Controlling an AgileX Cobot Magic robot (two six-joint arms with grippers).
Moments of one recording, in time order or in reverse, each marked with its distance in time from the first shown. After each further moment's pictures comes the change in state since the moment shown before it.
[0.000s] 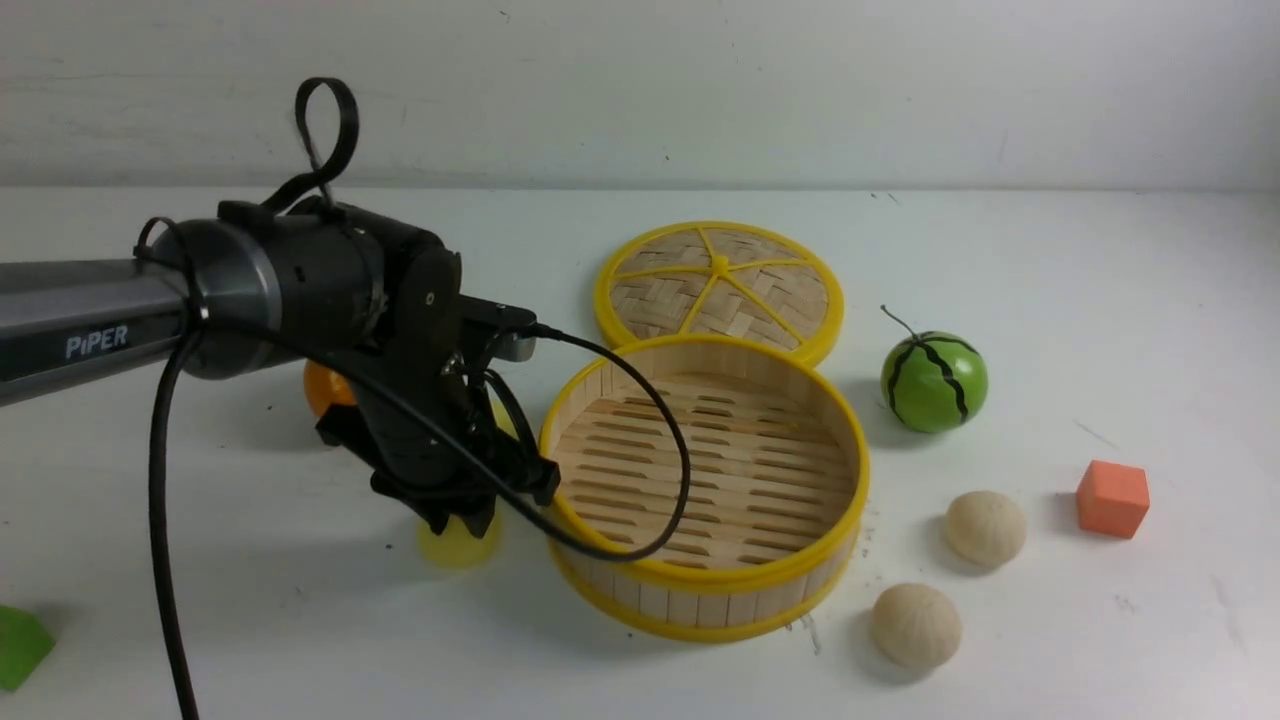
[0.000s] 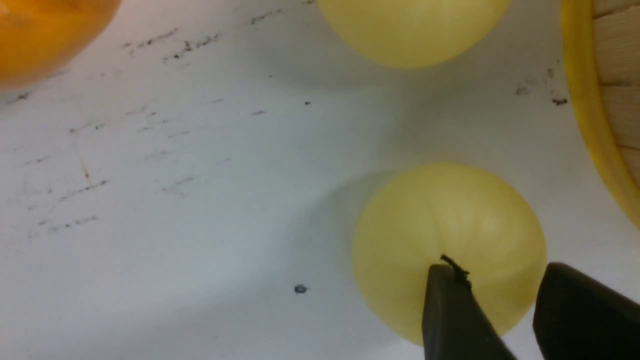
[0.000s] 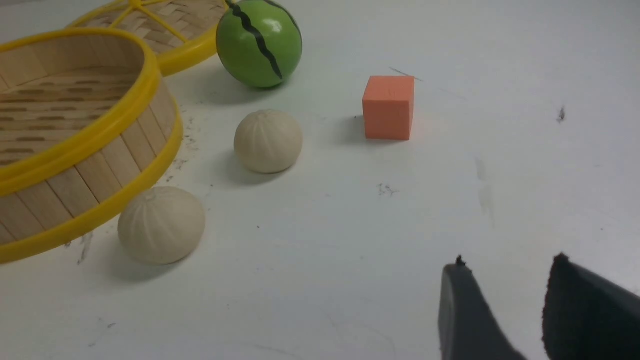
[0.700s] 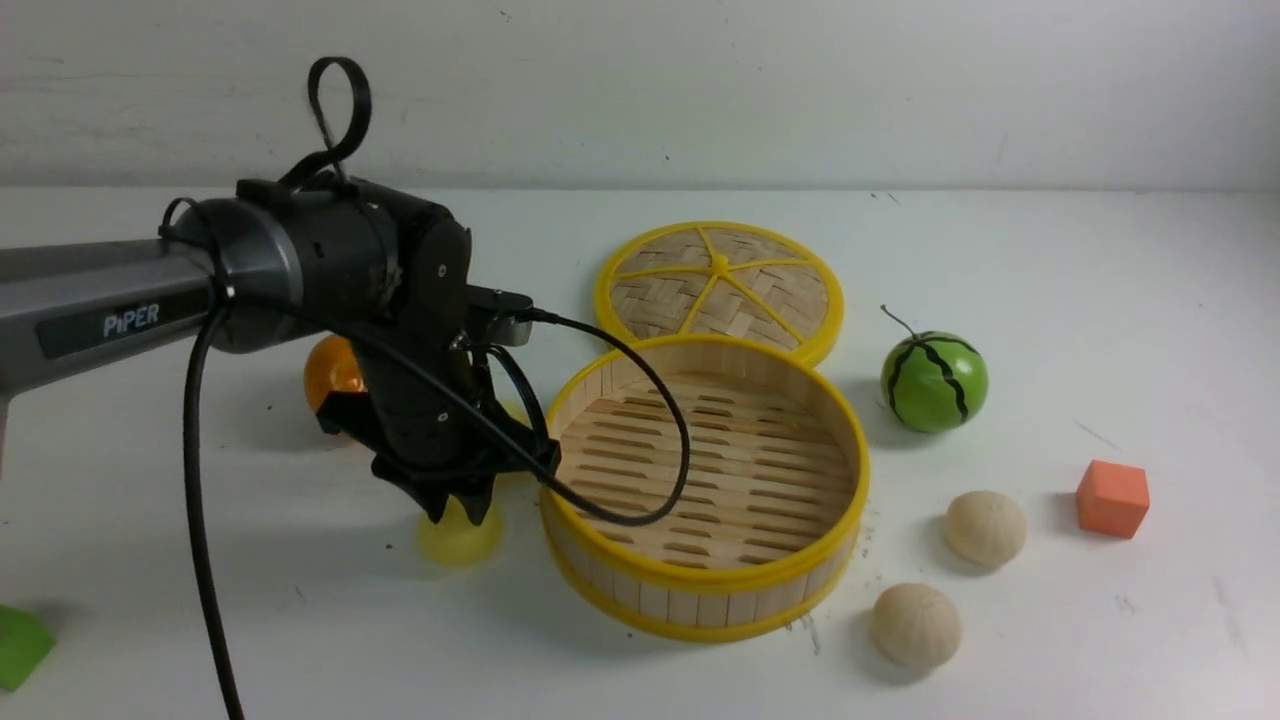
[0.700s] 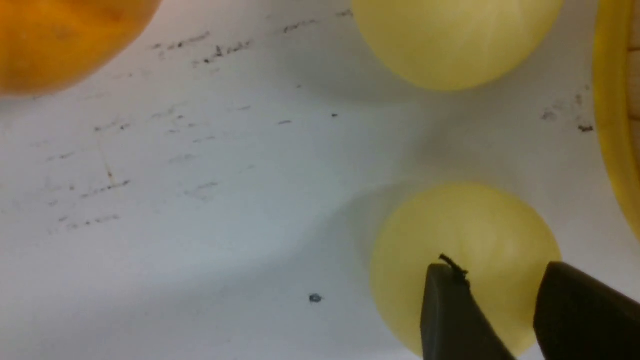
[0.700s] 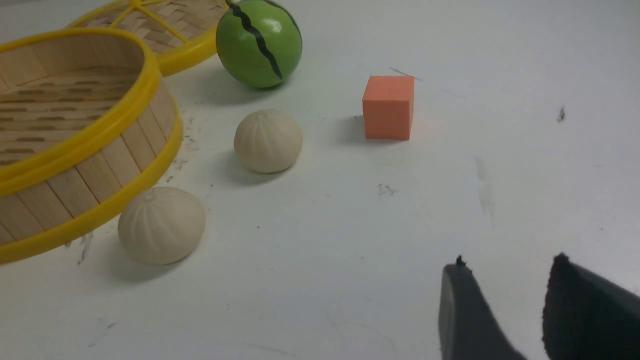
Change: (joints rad) right arm 0.000 0.000 0.000 0.000 0.000 0.001; left arm 0.012 0.053 -0.097 0.007 0.082 -0.044
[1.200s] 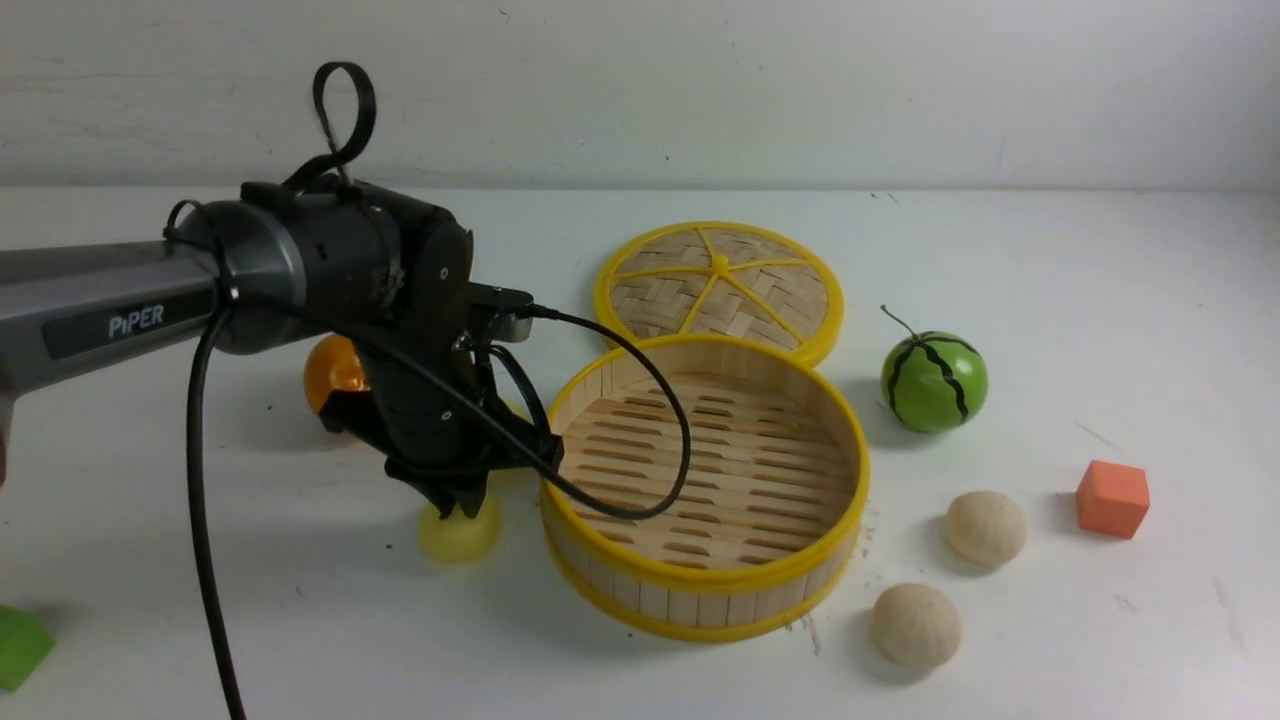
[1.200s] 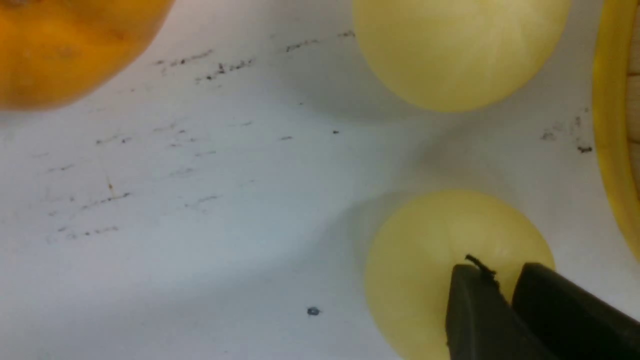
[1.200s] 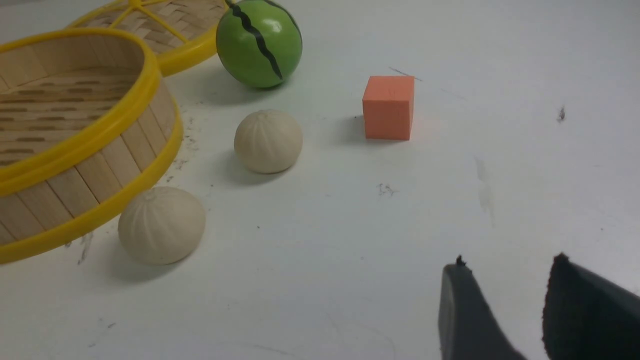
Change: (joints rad) right arm 0.000 0.000 0.000 0.000 0.000 0.000; left arm 0.000 0.005 0.000 0.003 -0.015 -0.023
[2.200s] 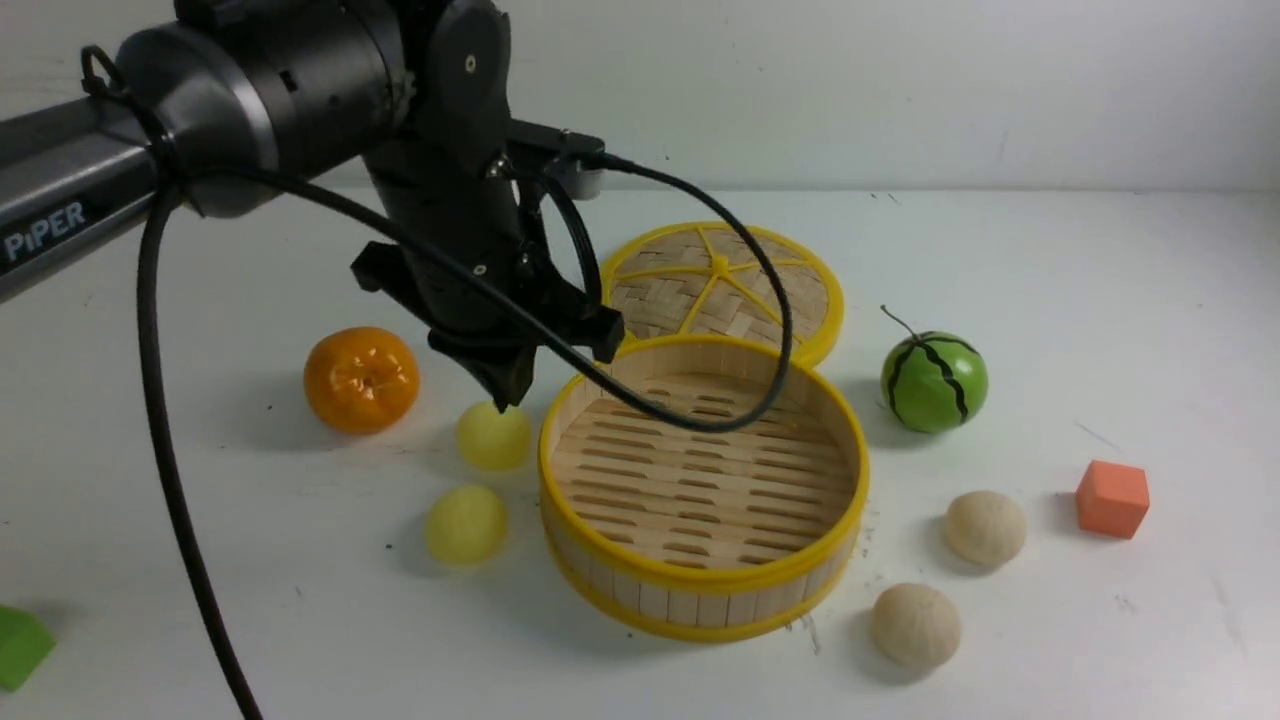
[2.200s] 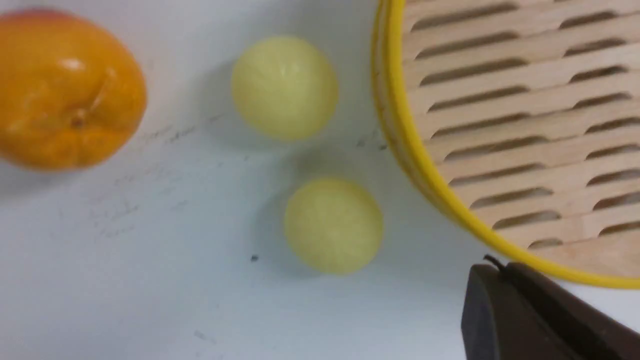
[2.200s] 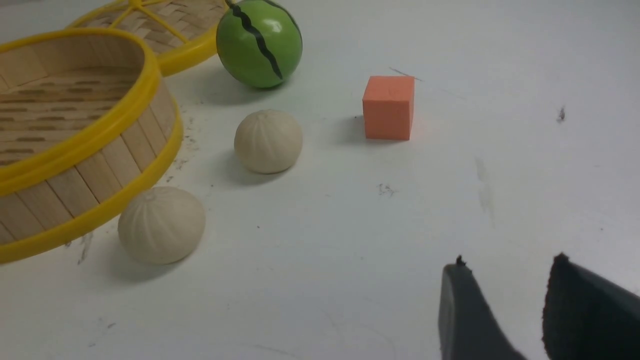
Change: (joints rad) right arm 0.000 0.000 0.000 0.000 0.000 -0.001; left arm -0.070 -0.102 -0.278 -0.024 0.336 0.080
